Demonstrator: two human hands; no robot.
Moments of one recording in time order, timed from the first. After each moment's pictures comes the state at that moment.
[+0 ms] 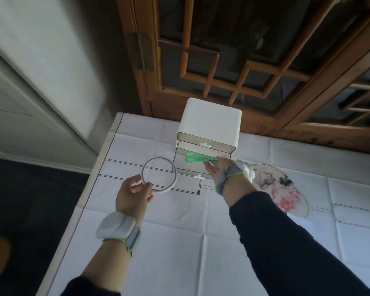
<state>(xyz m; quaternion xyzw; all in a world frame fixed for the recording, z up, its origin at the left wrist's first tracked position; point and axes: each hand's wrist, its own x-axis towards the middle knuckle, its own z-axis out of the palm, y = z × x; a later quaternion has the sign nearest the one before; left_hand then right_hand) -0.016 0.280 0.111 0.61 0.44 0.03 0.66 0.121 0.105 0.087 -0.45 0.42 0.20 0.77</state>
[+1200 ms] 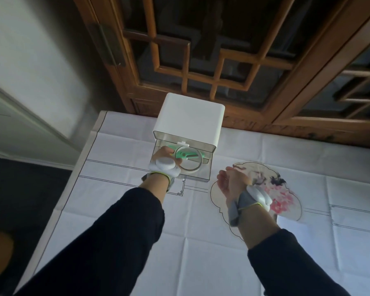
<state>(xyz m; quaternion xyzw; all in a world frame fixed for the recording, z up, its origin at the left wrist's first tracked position) 0.124 0.197 0.065 0.83 0.31 -0.17 0.43 0.112 0.008 0.060 -0.49 0.43 0.18 0.73</state>
